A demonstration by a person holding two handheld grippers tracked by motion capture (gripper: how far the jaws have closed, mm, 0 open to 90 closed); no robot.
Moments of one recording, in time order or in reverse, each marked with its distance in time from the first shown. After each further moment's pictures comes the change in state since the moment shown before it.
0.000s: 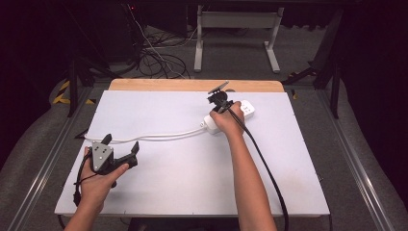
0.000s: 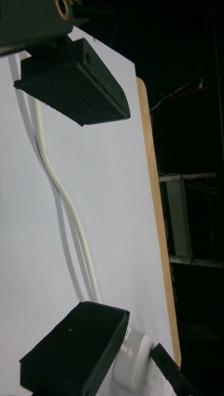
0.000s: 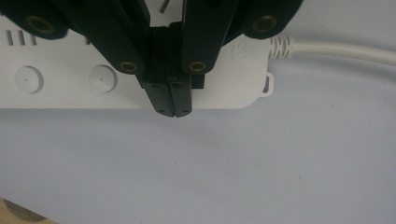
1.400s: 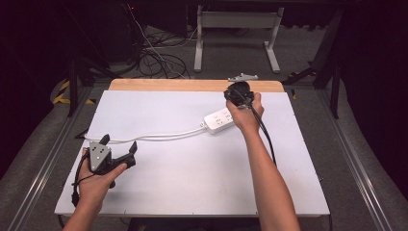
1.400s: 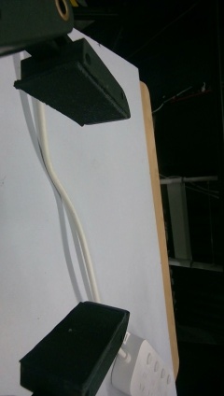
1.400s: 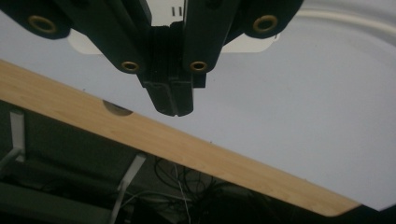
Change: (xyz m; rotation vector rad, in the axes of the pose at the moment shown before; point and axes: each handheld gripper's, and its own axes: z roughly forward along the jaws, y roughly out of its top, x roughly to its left) left arm 0.005 -0.001 -0.002 0.001 0.012 -0.018; right arm -0.036 -0.018 -0.082 -0.444 -0.023 0.013
